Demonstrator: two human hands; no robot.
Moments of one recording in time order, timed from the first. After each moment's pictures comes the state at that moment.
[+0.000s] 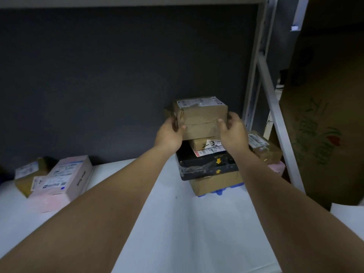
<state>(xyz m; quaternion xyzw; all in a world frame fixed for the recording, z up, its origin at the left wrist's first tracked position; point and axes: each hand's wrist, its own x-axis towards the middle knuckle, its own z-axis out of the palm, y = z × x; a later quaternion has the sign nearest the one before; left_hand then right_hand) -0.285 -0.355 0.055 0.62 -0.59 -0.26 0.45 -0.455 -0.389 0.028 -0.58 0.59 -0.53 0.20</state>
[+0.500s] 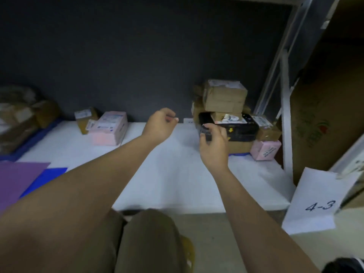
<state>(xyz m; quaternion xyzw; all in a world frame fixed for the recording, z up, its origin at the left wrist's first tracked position) -0.206 -0.184 0.057 0.68 -0.57 -0.19 0.43 -0.364 -0.181 0.009 -0.66 0.54 -0.49 0.18</state>
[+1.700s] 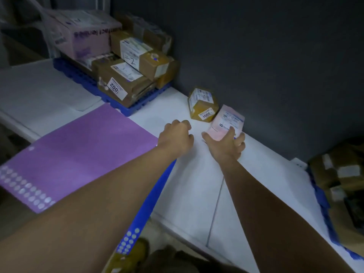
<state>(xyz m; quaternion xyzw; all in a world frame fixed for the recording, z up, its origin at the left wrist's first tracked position) 0.161 -0.136 -0.075 0.81 -0.44 -0.19 0.34 0.056 -0.251 -0.090 -0.74 0.64 -0.18 0.12</state>
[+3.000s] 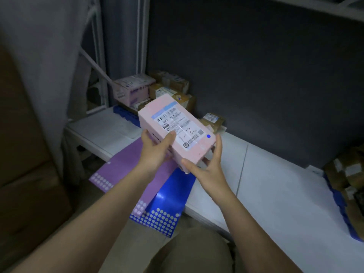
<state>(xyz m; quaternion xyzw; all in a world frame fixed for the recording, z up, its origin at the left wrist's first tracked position) 0.157 0.042 -0.004 0.55 -0.14 -0.29 0.77 0.027 -0.046 -0.023 -0.74 0.23 -0.30 0.56</state>
